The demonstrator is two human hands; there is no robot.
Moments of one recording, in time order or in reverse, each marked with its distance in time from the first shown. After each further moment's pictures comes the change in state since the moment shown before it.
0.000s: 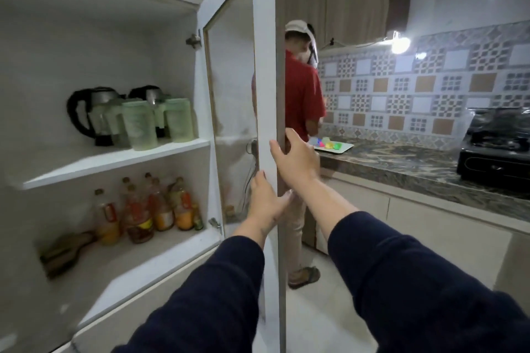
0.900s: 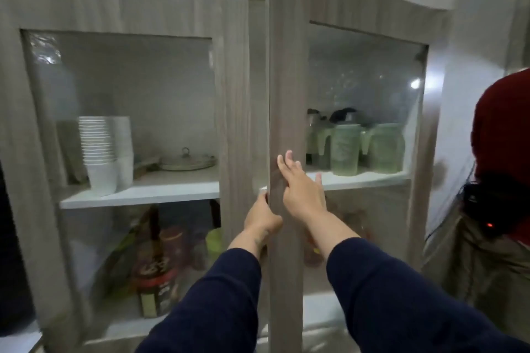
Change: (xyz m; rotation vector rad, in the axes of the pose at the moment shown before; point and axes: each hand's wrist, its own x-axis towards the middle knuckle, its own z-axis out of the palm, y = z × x) left_hand 0.026 -0.202 -0.399 0.203 0.436 -0.337; right_hand -0.034 -0.272 0.353 -0.003 -0.517 -0.583
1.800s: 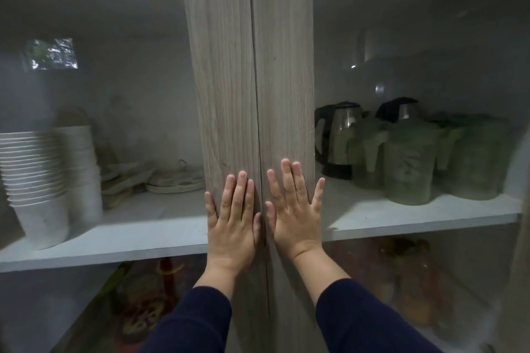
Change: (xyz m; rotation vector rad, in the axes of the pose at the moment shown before) left_hand 0.213 -0.109 -0.026 1.028 0.788 0.631; right_hand 0.177 0.039 0.173 -0.183 0.592 -0.243
